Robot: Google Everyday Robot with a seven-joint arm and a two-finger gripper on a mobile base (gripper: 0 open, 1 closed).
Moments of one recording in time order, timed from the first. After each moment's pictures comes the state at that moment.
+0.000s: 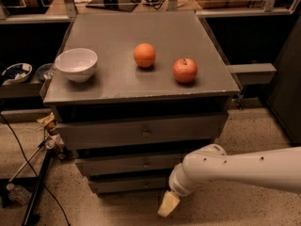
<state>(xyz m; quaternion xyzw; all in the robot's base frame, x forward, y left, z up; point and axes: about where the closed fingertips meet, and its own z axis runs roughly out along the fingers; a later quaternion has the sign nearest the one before) 0.441 -0.061 0.478 -0.54 0.82 0.12 0.13</state>
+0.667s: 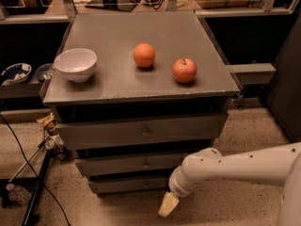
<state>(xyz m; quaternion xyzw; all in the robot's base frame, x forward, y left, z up) 0.452 -0.066 0.433 -0.54 0.83 0.13 0.12</state>
